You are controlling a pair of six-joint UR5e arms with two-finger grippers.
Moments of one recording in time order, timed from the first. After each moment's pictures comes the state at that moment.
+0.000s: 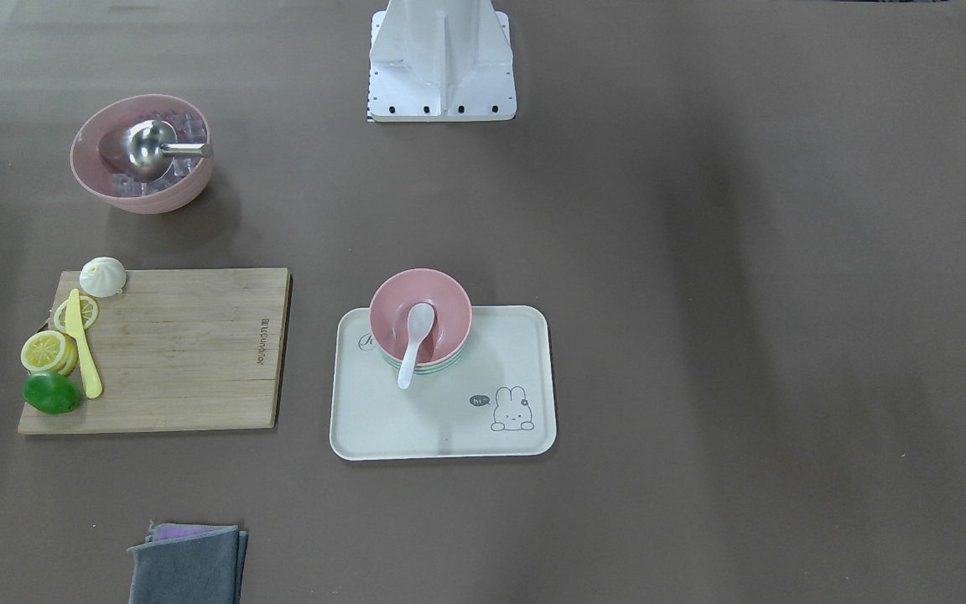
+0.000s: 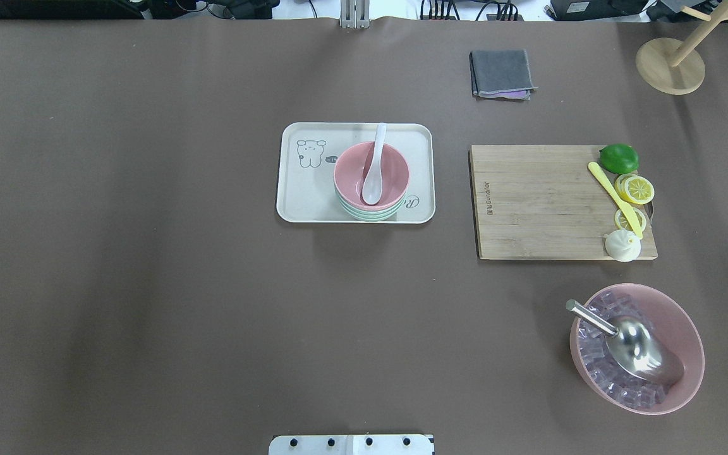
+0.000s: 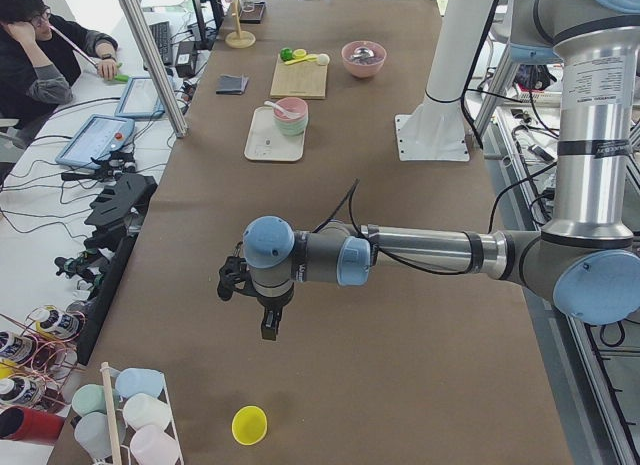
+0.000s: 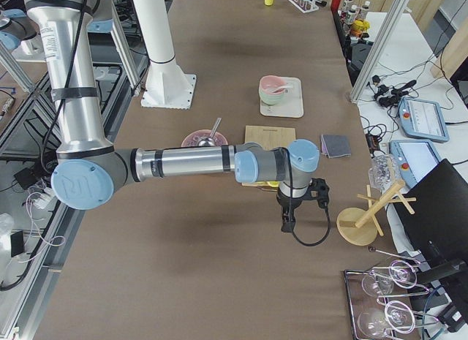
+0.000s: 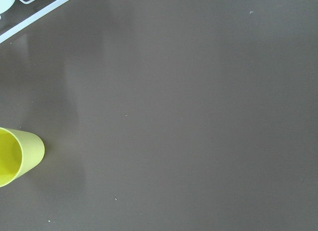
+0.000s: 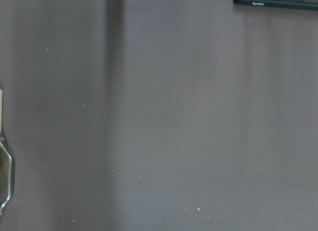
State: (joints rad) left arm -1.60 -1.53 -1.67 -1.60 -2.38 0.06; right arm 1.50 -1.51 1.60 -1.60 2.25 0.08
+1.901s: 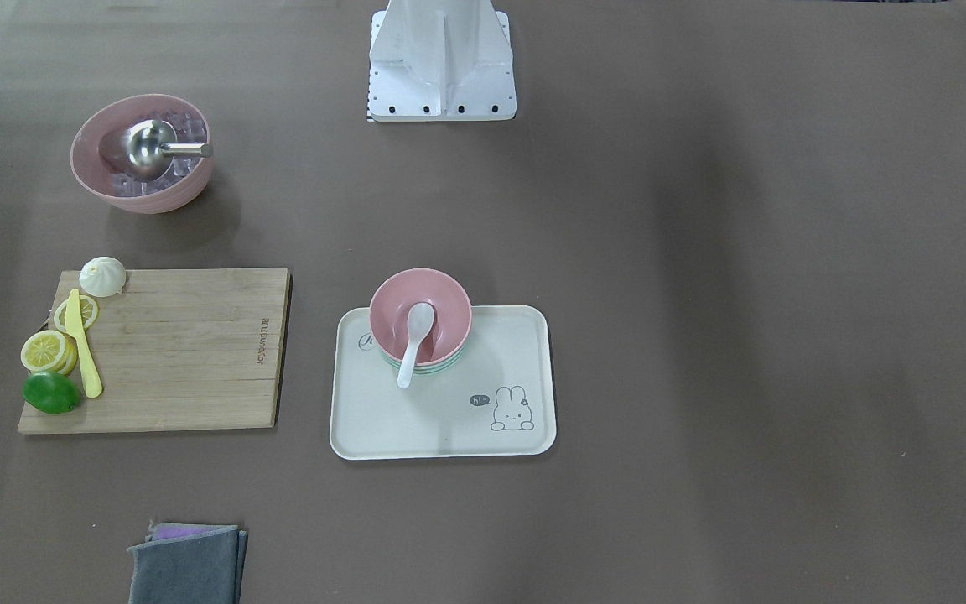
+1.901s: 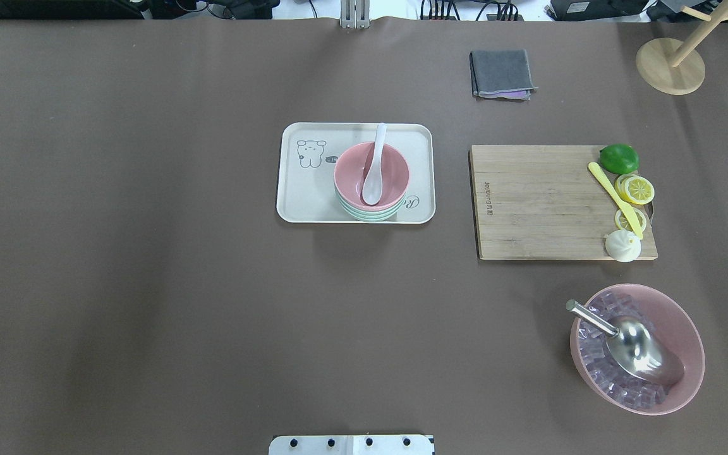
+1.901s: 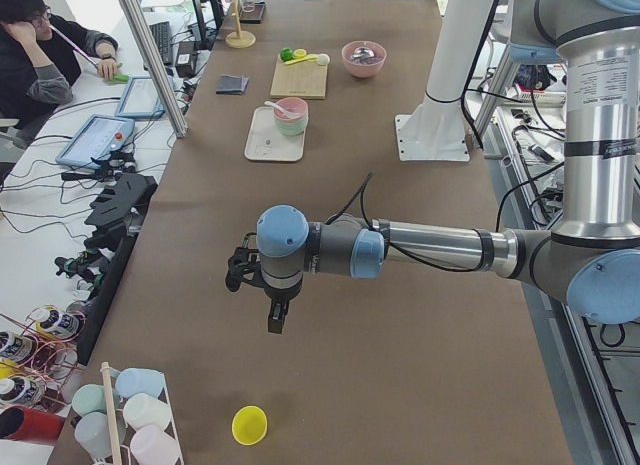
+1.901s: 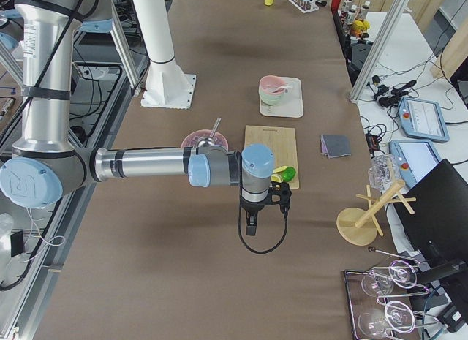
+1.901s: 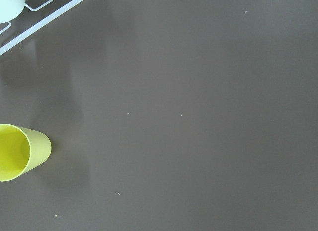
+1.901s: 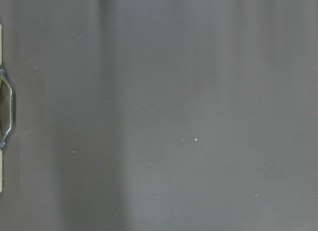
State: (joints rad) left arm -1.61 -1.48 -1.74 -1.60 -2.38 0.06; right arm 1.51 -1.69 1.77 -1.59 2.30 0.09
